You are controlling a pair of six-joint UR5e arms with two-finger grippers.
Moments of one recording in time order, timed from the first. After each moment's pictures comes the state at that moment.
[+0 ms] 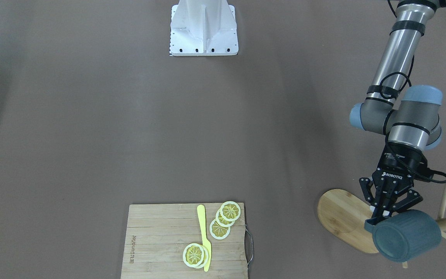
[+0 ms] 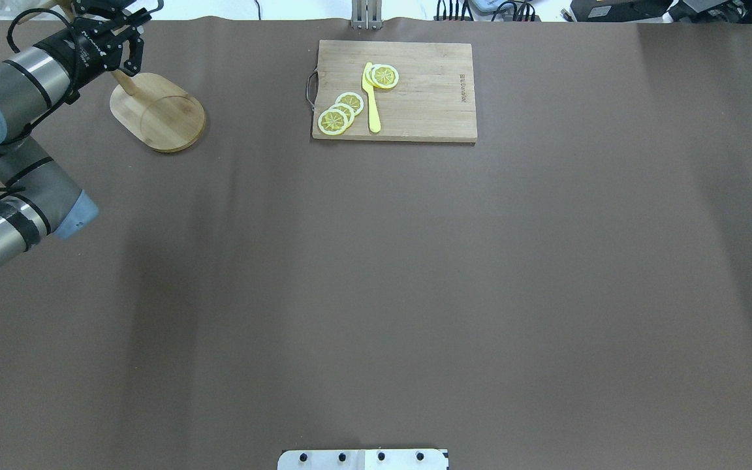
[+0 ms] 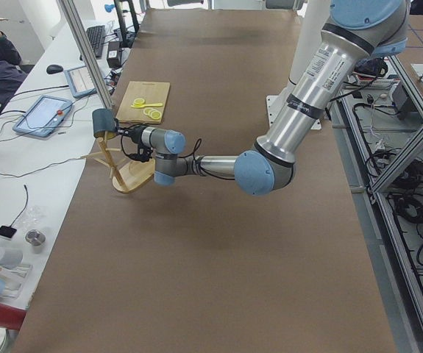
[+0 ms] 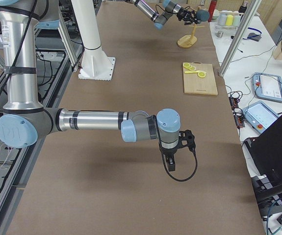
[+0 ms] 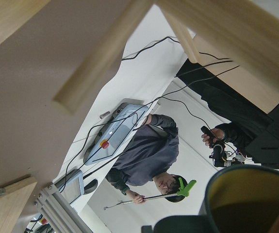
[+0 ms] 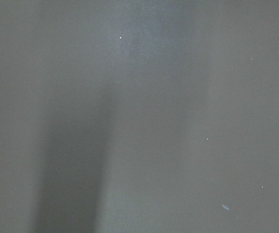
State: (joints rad) left arm -0.95 -2.11 -0.94 -3.38 -1.48 -2.99; right arm 1.58 -1.58 1.61 -1.43 2.29 -0.04
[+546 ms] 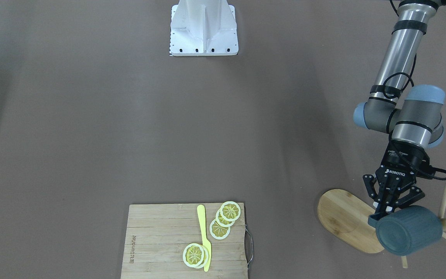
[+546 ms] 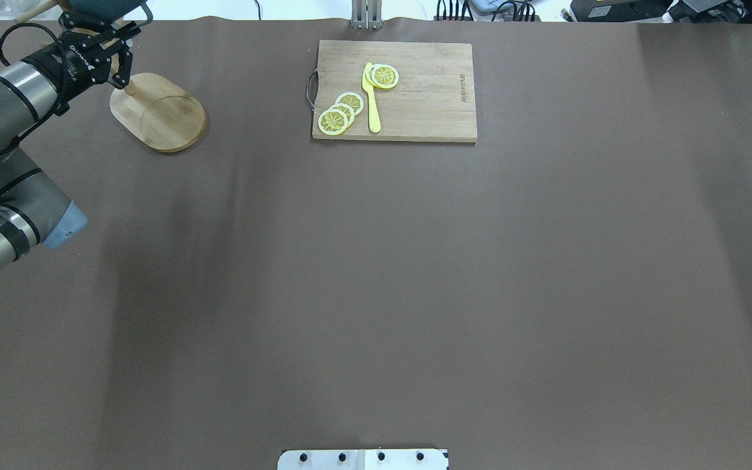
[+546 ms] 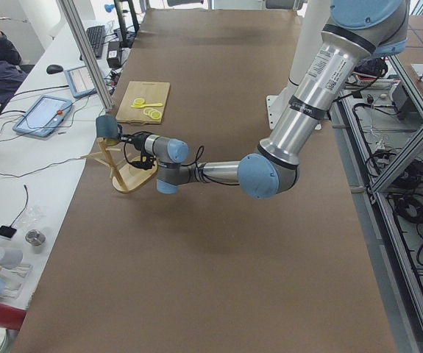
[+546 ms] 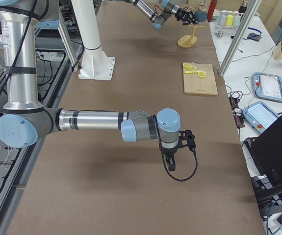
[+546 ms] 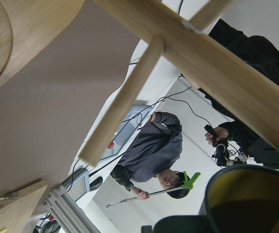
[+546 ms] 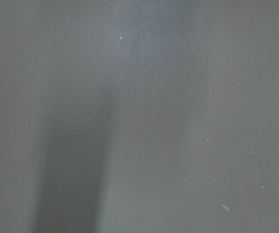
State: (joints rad) left arm -0.94 -2.09 -0.91 -3.42 -1.48 -2.98; right arm 1.58 -1.58 1.61 -1.43 2.29 -0.04
